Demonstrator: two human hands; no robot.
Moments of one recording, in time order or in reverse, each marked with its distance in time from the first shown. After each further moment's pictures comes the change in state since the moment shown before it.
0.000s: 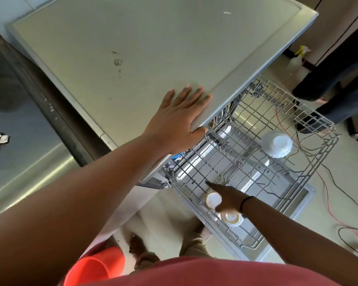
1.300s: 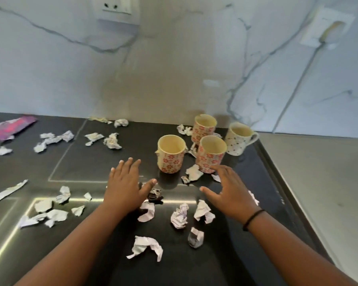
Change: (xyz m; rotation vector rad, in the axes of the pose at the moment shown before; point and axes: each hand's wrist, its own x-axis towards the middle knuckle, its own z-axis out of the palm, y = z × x) left_hand -0.518 -0.316 -0.112 -0.059 0.416 -1.214; right_hand -0.026 -0.606 -0.039 -0.316 0.650 -0.787
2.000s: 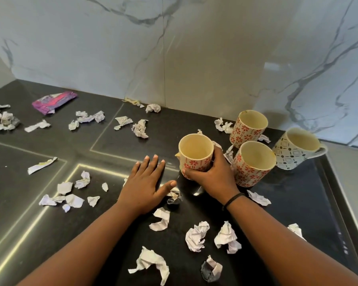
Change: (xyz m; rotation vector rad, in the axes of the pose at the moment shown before) left_hand 0.017 -0.021 0.037 0.079 -0.129 -0.031; right_hand 0.108 -0.042 0.071 0.670 -0.078 -0.023
